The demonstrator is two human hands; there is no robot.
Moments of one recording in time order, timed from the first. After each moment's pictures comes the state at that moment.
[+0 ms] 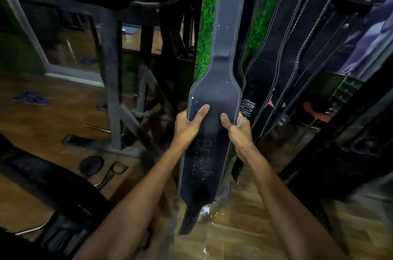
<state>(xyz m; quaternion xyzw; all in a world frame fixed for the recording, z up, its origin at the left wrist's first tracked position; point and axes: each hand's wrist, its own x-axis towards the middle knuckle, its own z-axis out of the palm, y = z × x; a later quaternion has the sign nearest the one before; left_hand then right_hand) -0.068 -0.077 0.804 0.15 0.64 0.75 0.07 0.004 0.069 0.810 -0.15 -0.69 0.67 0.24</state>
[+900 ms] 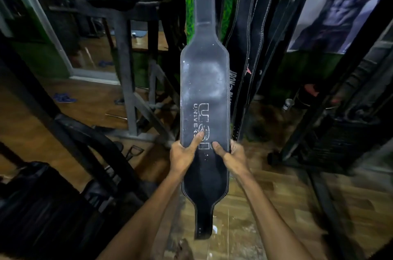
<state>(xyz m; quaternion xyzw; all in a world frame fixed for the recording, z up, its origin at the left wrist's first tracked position) 0.179 -0.144 0.736 0.02 0.69 0.72 0.08 0.253 0.004 0.738 -0.18 -0.68 0.69 0.16</state>
